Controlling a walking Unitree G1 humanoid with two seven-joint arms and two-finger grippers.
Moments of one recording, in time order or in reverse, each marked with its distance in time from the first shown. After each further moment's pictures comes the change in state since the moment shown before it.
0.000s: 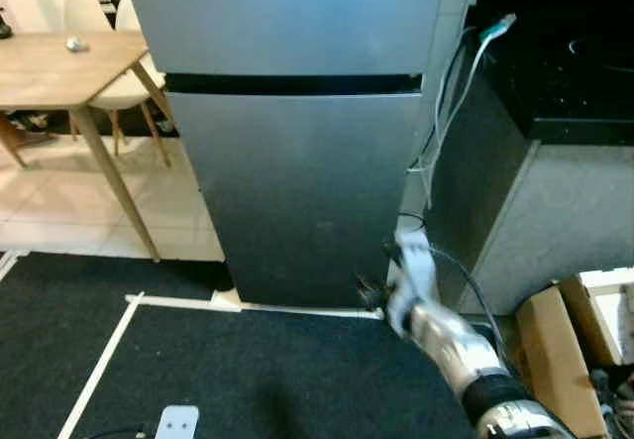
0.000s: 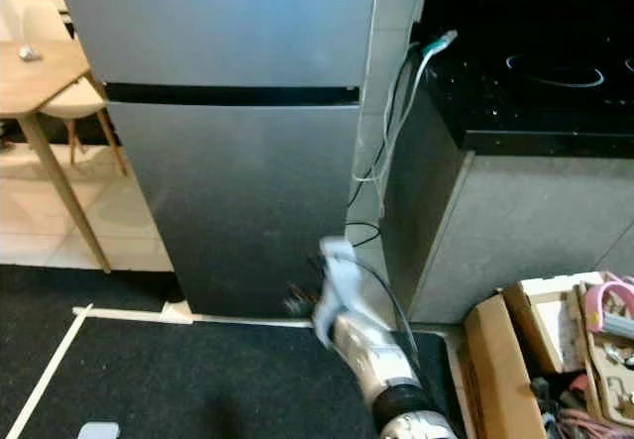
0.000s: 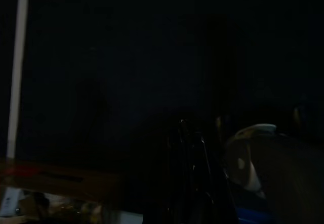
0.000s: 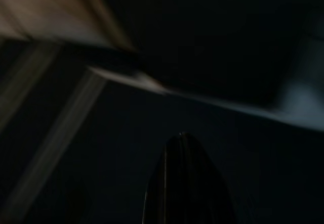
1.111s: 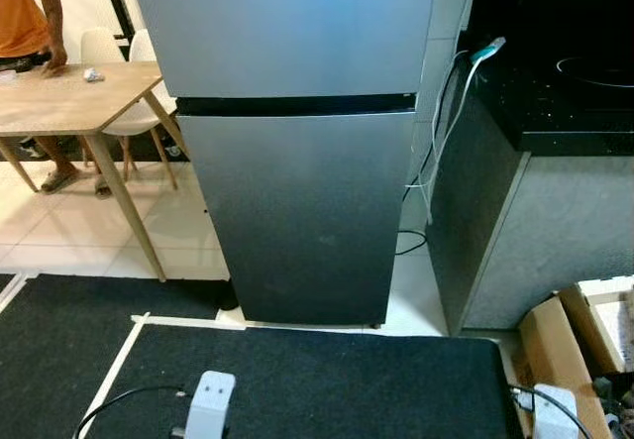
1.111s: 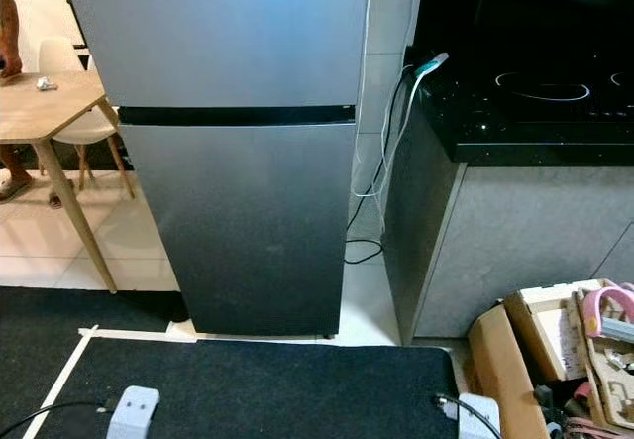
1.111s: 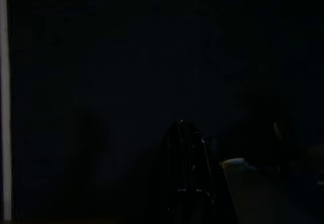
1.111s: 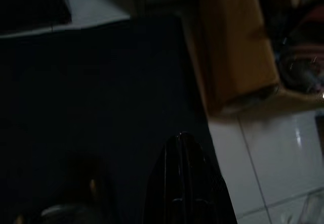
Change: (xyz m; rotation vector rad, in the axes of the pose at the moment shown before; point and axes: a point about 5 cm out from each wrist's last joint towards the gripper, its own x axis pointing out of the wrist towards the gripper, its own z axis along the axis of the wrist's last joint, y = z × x) left arm 0.020 -0.046 0.050 0.108 -0.058 -0.145; right arm -0.070 -0.097 -0.129 0.123 0.152 -0.646
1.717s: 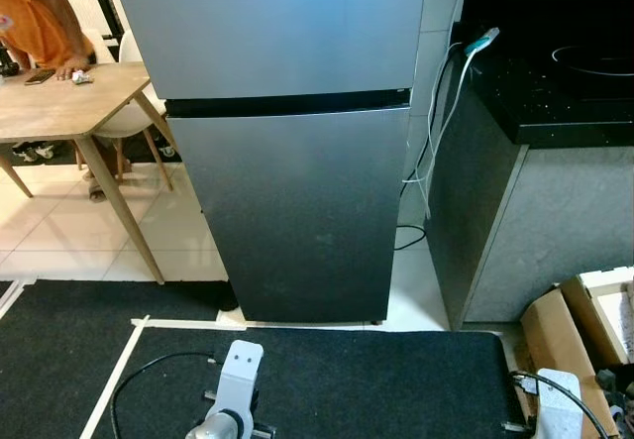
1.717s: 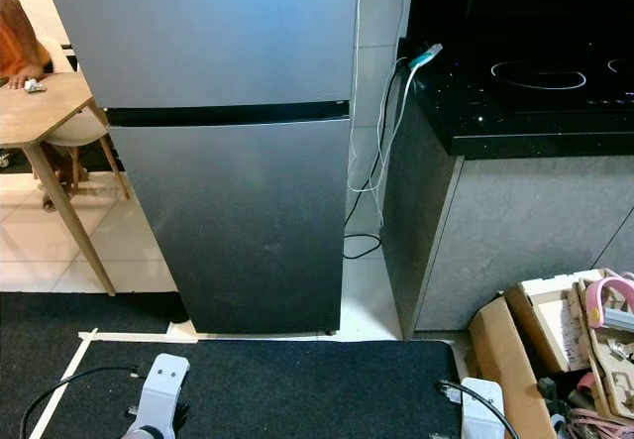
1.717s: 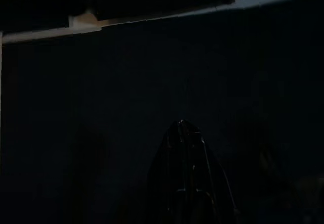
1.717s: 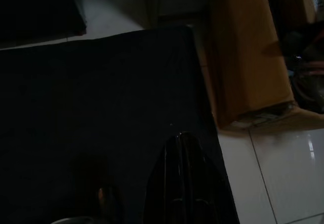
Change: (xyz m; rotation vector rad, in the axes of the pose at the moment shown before) left arm 0.007 -0.009 0.035 -0.046 -0.127 -0.015; right arm 0.001 0.006 0.009 -0.025 -0.033 0.055
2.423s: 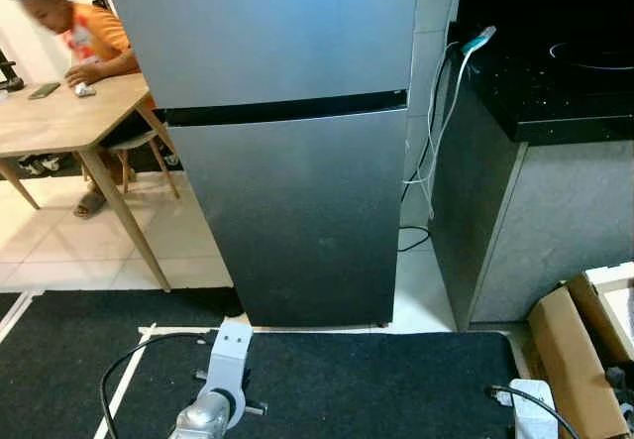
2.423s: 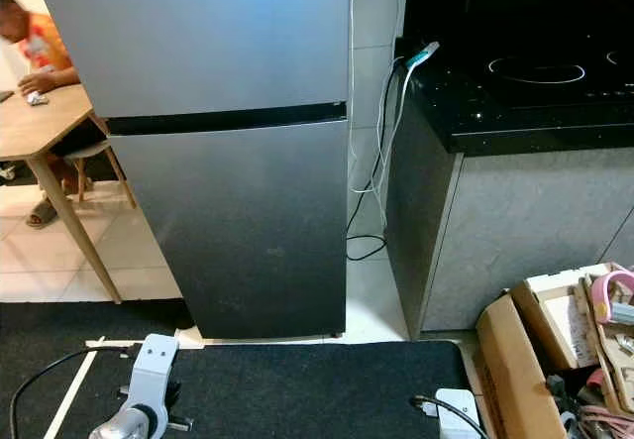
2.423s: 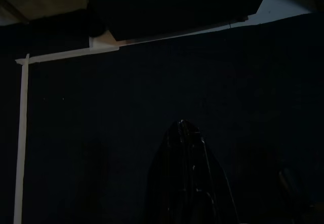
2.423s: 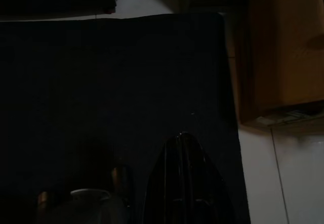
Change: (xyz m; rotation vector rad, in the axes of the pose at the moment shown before) left arm 0.003 0.011 0.021 0.053 -0.041 0.009; right arm -0.003 0.011 -0.017 -0.092 0.039 0.074
